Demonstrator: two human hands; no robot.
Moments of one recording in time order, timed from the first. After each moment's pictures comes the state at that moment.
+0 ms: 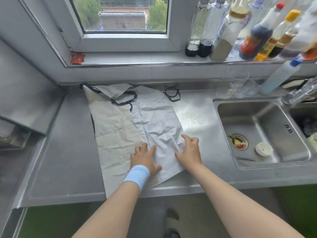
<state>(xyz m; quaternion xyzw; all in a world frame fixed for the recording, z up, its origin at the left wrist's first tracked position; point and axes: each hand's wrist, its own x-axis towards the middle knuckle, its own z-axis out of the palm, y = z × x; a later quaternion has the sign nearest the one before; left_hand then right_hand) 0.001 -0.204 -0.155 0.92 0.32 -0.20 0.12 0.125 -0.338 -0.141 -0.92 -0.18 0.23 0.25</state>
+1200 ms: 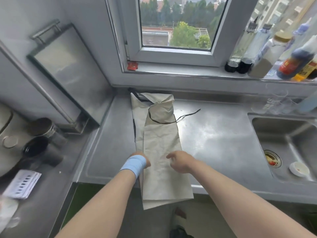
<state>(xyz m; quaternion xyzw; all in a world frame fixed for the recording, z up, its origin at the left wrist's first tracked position) -0.136 -0.092 -0.095 0.77 0.49 -0.31 0.27 0.001 -0.222 -0.117 -0.82 -0.41 0.39 0.03</state>
